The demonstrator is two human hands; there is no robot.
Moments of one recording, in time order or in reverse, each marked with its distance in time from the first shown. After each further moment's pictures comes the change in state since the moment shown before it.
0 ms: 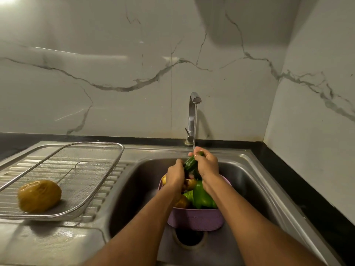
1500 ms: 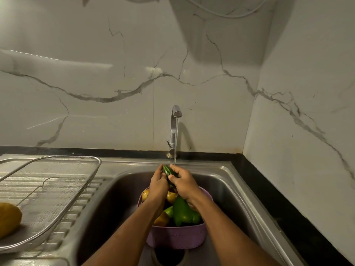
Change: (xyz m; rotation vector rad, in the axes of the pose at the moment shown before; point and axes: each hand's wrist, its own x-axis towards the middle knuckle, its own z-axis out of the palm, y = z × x) left_hand 0.017 -0.005 0.013 -0.114 -0.058 0.231; right_hand 0.004 0.004 -0.013 -0.403 -0.316 -0.068
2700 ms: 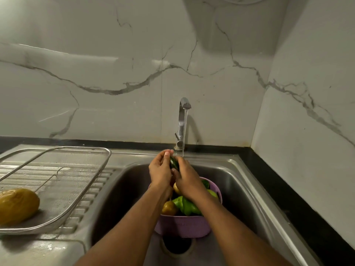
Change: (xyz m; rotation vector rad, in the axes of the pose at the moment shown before) left_hand -0.004 0.021 -0.003 -0.265 0.175 0.092; right_hand -0.003 0.010 0.012 -0.522 0.053 -0.310
